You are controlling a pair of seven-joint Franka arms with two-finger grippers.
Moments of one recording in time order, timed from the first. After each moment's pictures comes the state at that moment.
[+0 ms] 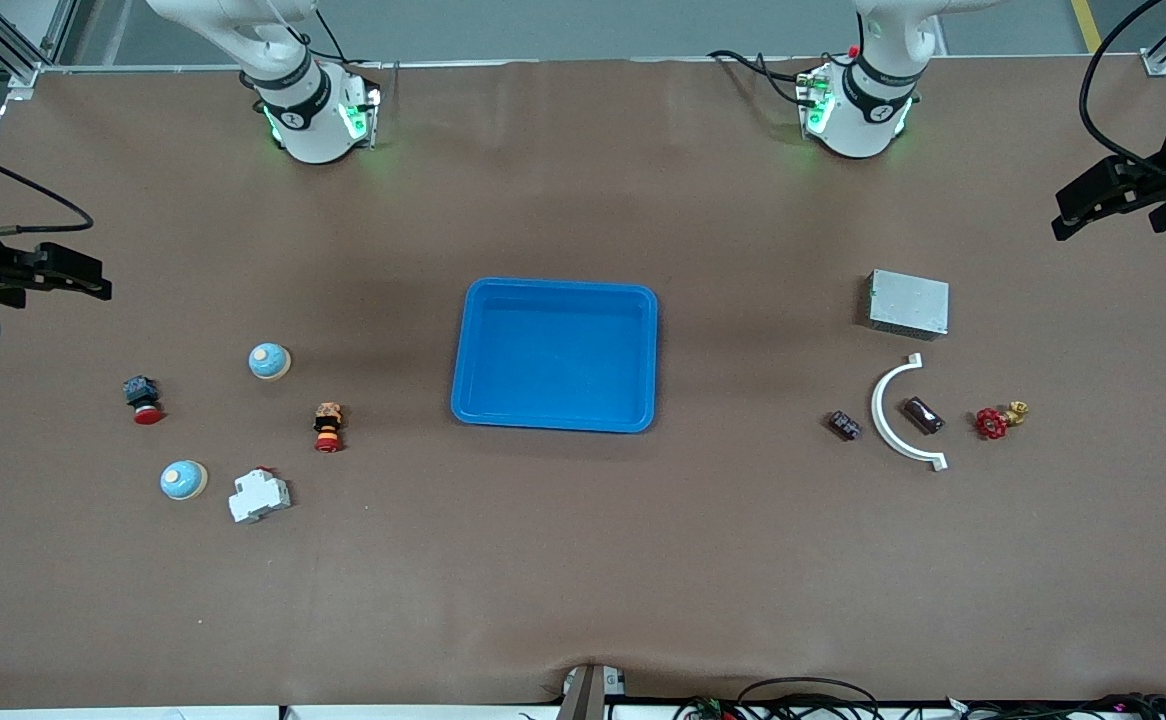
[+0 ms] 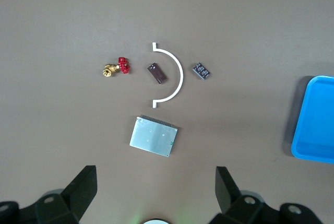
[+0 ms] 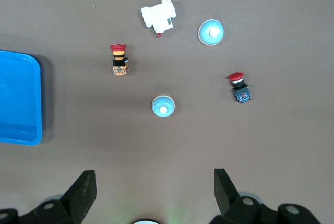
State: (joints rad) left arm 0.10 -0.02 -0.17 -1.47 0.02 1.44 -0.12; right arm 0.00 0.14 -0.06 -1.45 0.00 1.44 -0.14
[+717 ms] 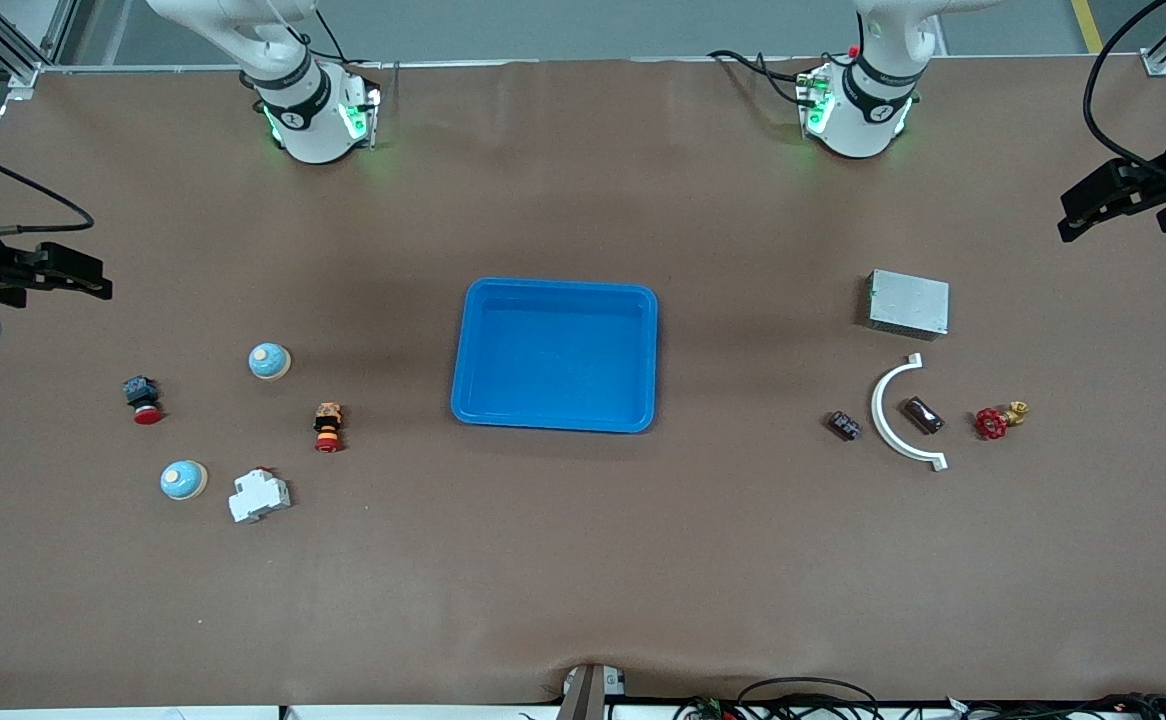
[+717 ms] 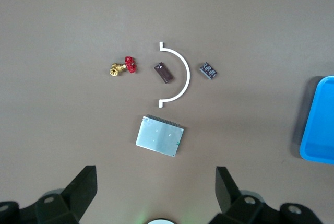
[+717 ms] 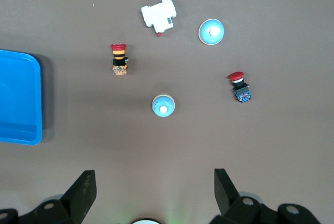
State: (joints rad) left arm 0.10 -0.01 -0.17 -1.48 0.05 1.44 -0.12; right arm 0.00 0.14 -0.06 -1.45 0.00 1.44 -0.14
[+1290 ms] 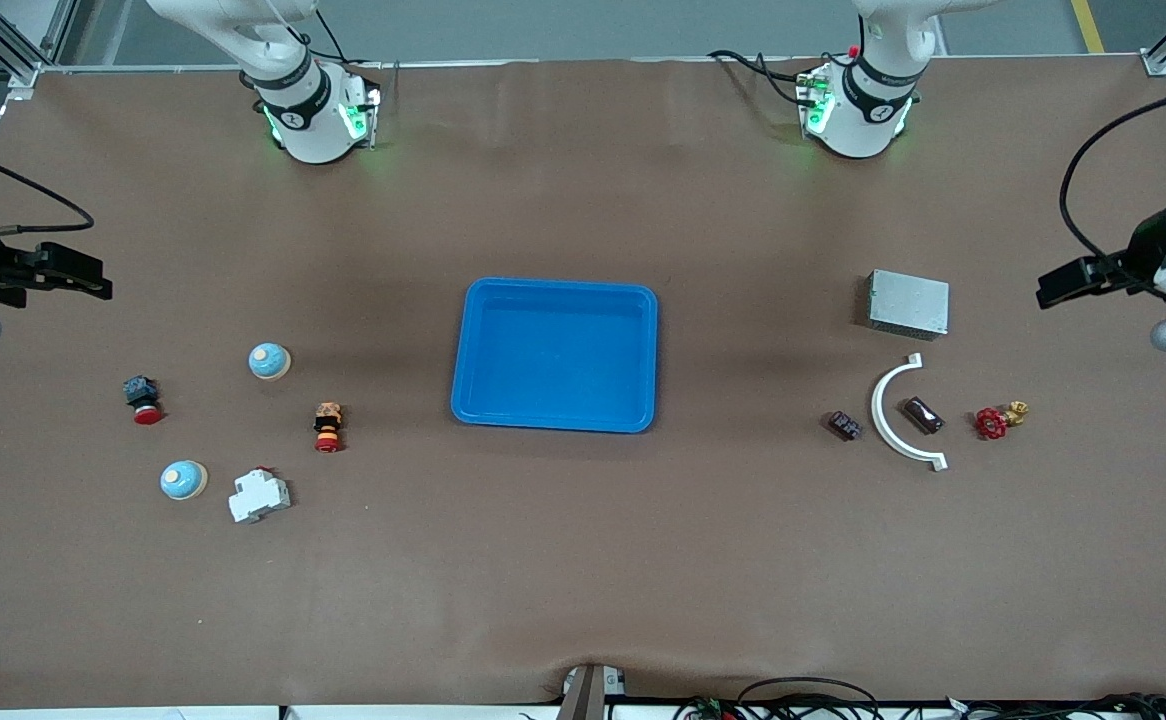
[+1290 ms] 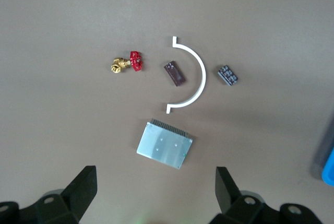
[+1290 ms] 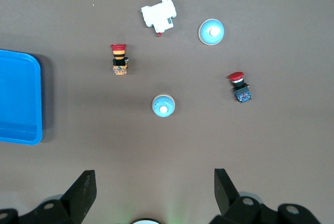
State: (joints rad) left arm 0.15 0.11 -0.16 -1.58 0.07 1.58 -0.17; right arm 0.00 0.14 -0.06 -1.45 0.00 1.44 -0.14
